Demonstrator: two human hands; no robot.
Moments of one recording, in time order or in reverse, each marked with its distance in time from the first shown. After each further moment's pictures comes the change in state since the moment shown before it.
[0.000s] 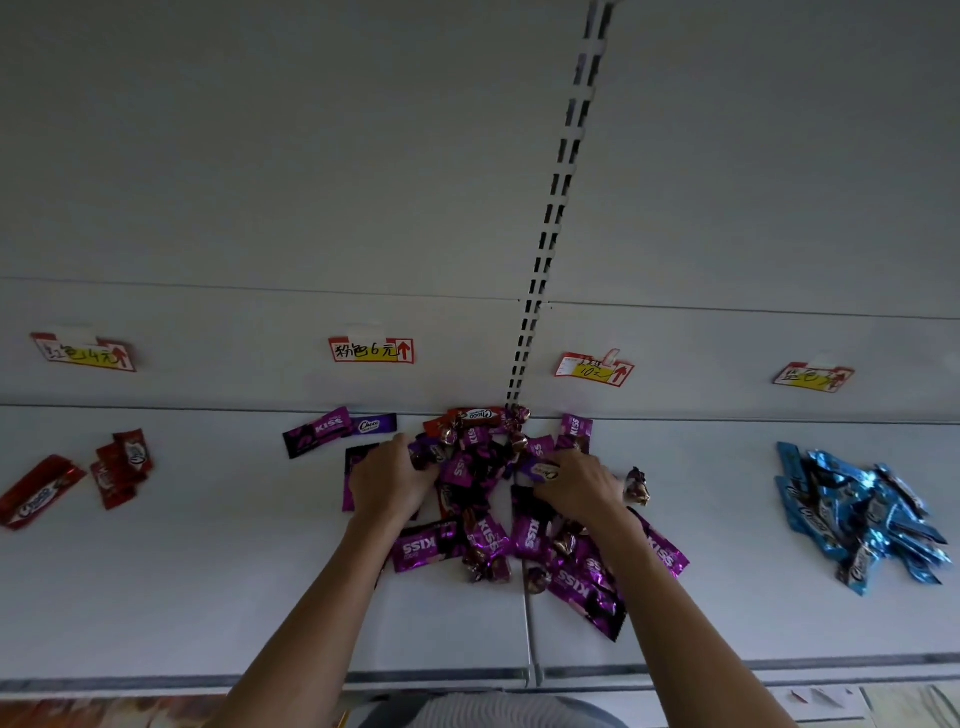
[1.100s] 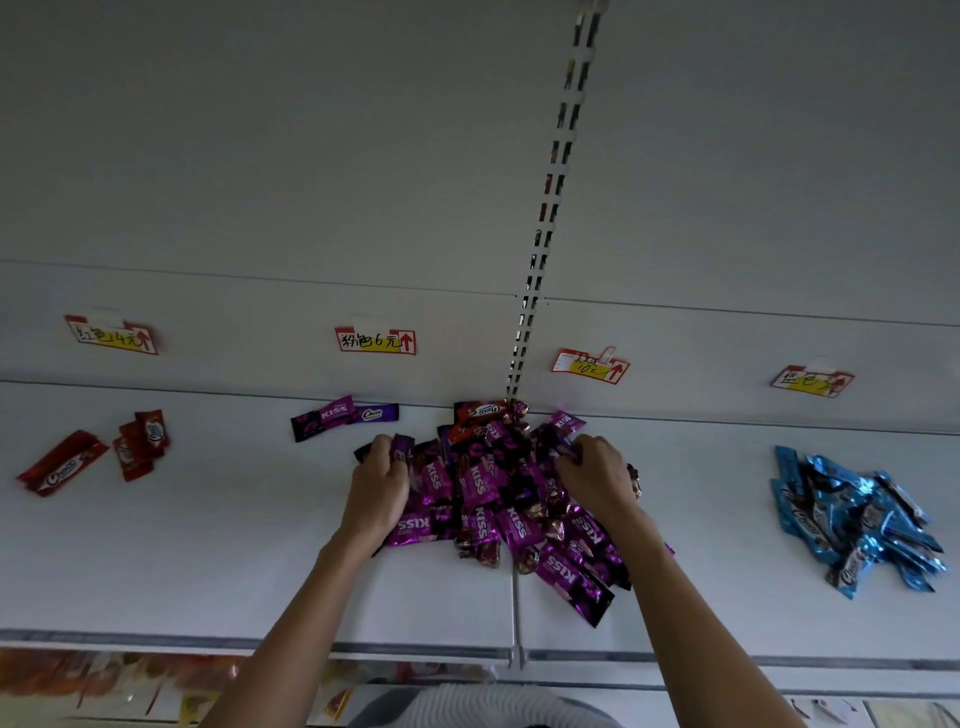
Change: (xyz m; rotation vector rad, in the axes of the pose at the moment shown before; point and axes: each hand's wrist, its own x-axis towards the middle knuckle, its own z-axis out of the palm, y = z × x) left_hand -0.041 -0.003 -0.016 -0.549 -0.083 -0.099; right_hand 0.008 0.031 0.000 0.183 0.155 -0.118
